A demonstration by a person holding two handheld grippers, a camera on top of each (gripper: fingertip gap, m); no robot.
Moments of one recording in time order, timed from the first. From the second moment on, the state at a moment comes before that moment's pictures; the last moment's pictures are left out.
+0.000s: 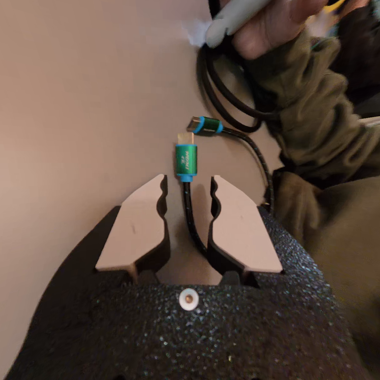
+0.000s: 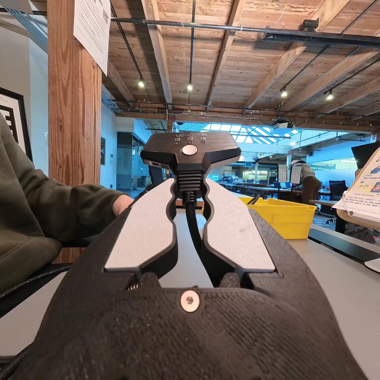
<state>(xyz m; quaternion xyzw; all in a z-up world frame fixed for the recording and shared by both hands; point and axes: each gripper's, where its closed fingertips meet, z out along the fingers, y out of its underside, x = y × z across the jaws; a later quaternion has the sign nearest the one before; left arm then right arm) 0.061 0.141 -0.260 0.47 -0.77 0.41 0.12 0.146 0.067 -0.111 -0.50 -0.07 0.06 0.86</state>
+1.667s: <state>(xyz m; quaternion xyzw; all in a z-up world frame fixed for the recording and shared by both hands) 0.074 0.188 -0.163 0.22 -0.93 0.23 -0.20 0.132 0.077 -0.134 -0.60 -0.12 0.04 0.79</state>
